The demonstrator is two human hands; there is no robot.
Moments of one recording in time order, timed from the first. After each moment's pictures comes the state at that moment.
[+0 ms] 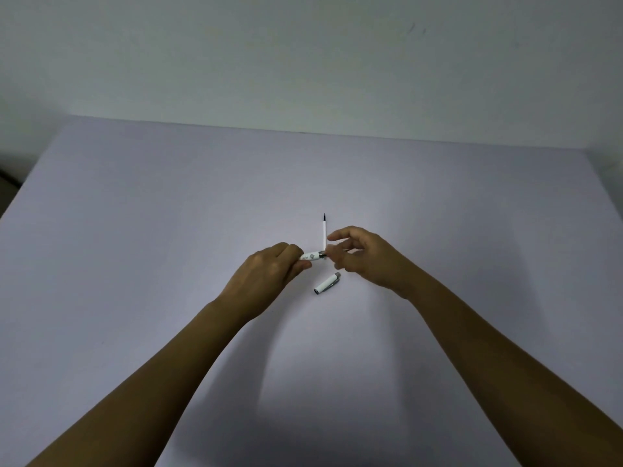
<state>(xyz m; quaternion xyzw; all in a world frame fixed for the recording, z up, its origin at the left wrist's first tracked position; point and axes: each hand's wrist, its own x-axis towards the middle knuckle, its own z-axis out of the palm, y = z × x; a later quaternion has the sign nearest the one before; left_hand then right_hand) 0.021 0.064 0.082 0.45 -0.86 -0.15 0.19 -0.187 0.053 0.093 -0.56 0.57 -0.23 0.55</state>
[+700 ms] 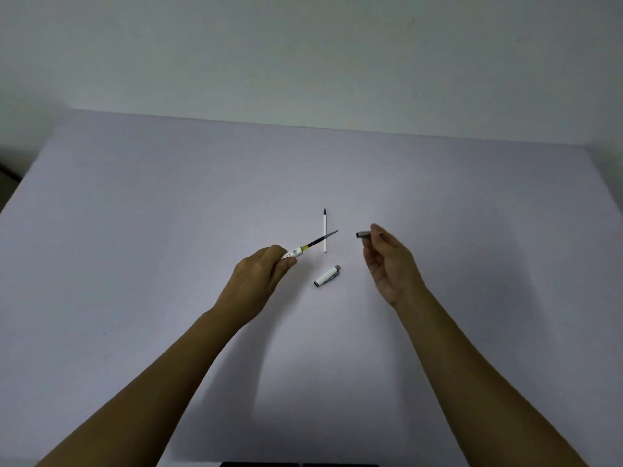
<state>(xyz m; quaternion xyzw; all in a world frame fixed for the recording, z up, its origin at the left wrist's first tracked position) 0.034 0.080 0.059 0.55 -0.77 -0.25 0.22 -0.199 0.062 0.040 -0.10 0.53 -0.56 0.63</state>
